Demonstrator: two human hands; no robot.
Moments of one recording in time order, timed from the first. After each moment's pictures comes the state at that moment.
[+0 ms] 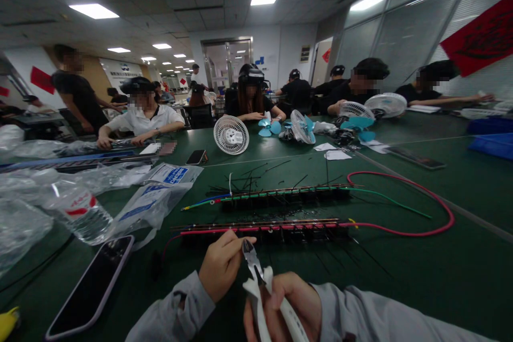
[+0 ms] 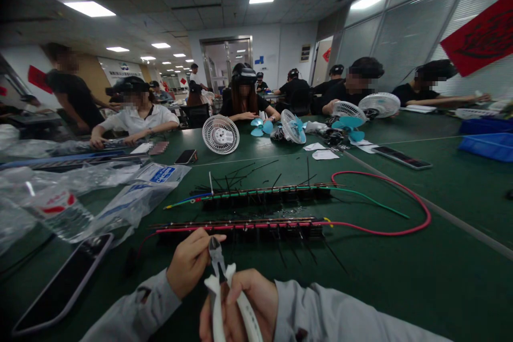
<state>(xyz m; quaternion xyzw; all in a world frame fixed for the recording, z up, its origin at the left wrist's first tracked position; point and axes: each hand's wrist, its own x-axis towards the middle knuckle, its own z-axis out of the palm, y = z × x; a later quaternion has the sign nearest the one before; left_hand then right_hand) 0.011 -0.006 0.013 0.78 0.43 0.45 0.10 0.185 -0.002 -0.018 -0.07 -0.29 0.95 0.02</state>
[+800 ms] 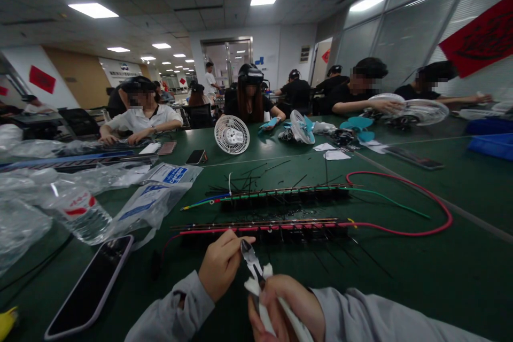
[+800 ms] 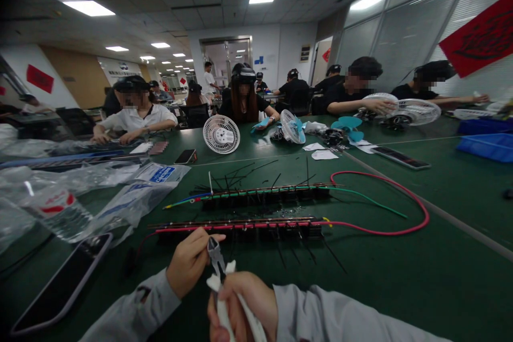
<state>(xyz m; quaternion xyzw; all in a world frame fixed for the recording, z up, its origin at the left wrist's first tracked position) 0.011 -0.005 0.011 0.78 0.43 0.44 0.11 0.189 -0.010 0.005 -0.16 -0.32 0.93 0.02</state>
